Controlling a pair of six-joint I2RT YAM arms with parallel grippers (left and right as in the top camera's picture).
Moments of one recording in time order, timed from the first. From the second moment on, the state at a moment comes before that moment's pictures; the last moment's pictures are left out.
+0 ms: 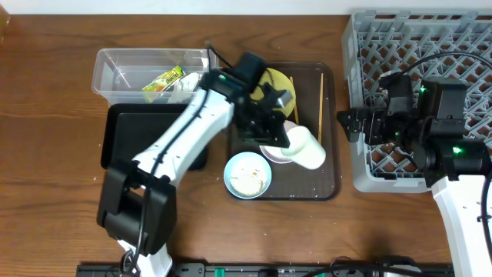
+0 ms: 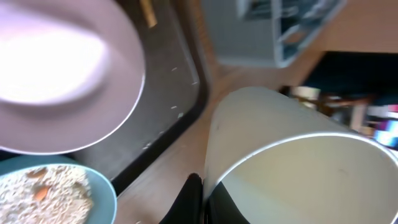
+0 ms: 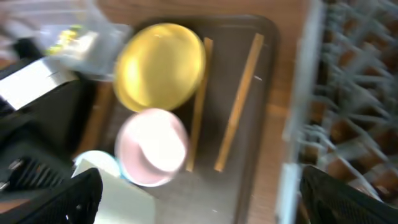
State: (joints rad) left arm -0.49 1.87 1.54 -1.06 0.82 -0.17; right arm 0.01 1.20 1.11 -0.75 -0.45 0.05
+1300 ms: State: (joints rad) left arm -0.18 1.87 1.54 -1.01 1.49 -0.03; right arm 0.11 1.39 1.11 -0.29 -1.18 0.05
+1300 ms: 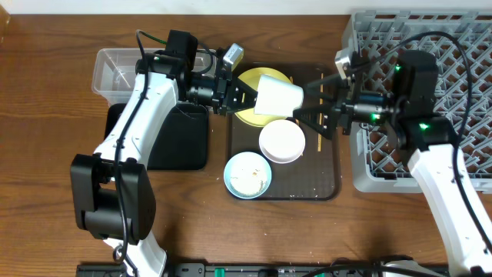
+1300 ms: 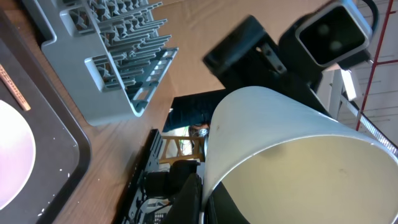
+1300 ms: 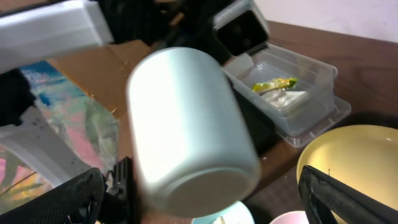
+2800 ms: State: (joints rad) left arm -0.15 1.87 1.54 -1.00 1.50 -0.02; right arm 0.02 1.47 1.12 -0.27 -1.08 0.15
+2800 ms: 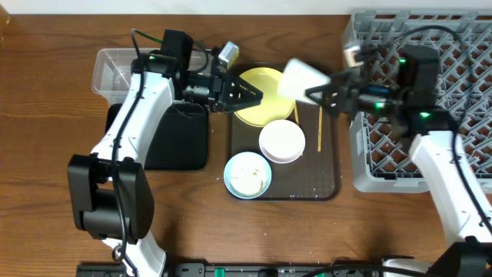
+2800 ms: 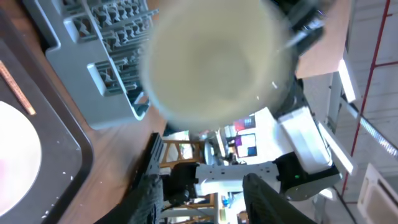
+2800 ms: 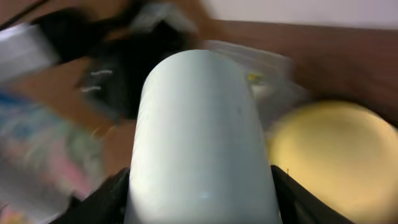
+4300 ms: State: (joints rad) left arm -0.24 1.82 1.54 -1.07 0.54 -0.03; right arm -0.12 1.51 1.29 -1.30 0.04 0.24
